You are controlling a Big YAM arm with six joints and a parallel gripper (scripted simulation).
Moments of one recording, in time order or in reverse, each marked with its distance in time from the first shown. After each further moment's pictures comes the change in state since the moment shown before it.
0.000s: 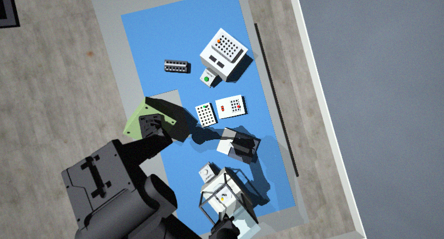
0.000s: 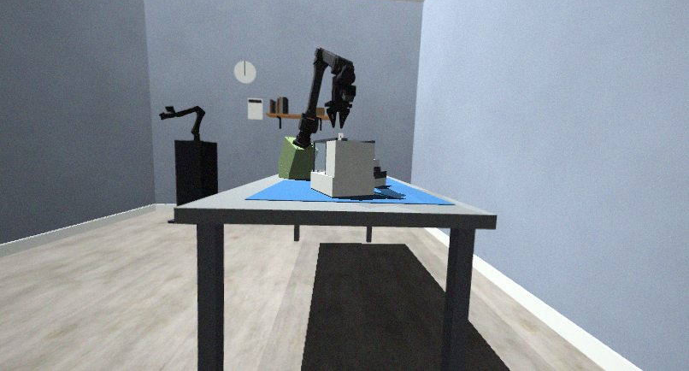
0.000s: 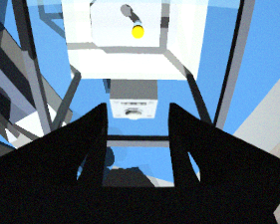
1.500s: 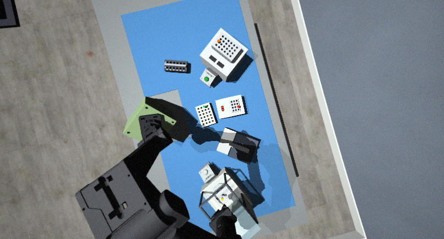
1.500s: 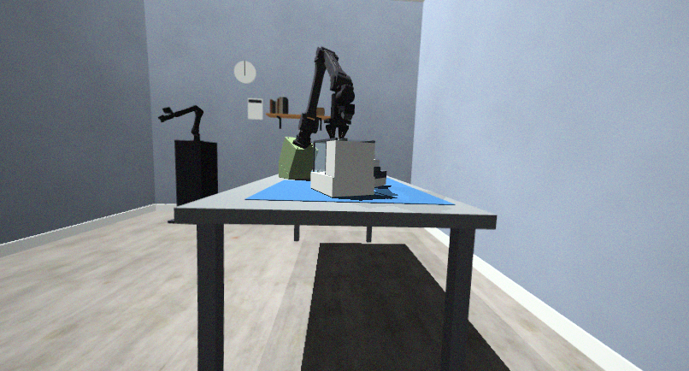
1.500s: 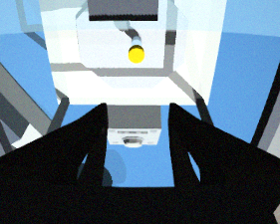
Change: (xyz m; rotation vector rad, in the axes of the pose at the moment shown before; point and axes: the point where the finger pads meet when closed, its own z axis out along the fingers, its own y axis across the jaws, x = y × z) arm 0.001 -0.001 0.068 0.001 0.004 0.009
